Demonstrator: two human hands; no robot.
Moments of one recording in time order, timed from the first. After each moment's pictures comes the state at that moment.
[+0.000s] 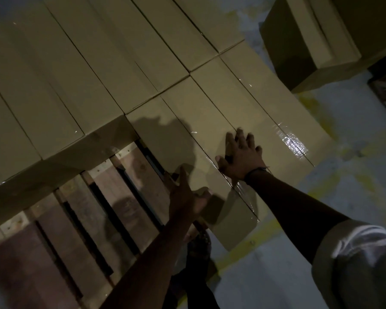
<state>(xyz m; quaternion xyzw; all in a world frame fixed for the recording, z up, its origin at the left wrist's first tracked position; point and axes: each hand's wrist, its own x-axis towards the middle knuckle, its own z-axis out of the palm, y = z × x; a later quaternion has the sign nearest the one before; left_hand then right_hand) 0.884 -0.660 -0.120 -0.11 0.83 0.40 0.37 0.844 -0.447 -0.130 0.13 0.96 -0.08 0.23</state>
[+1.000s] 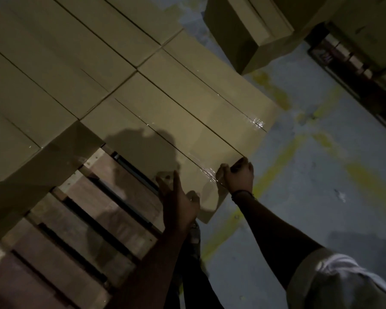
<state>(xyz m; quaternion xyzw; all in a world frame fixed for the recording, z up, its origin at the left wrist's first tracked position) 0.965 -0.633 -0.092 0.02 0.89 0.34 0.31 0.995 -0.445 -0.136 0.56 0.75 -0.35 0.04</state>
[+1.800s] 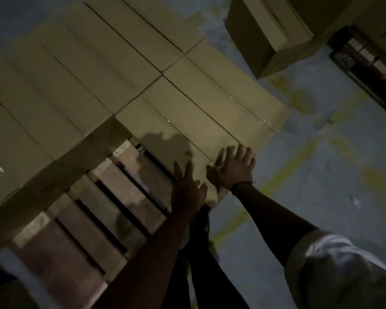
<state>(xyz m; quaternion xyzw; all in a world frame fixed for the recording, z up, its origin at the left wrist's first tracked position) 0.969 -0.652 -0.022 0.06 0.89 0.33 0.30 0.986 -0.484 -0.057 0.31 0.92 -0.15 0.21</state>
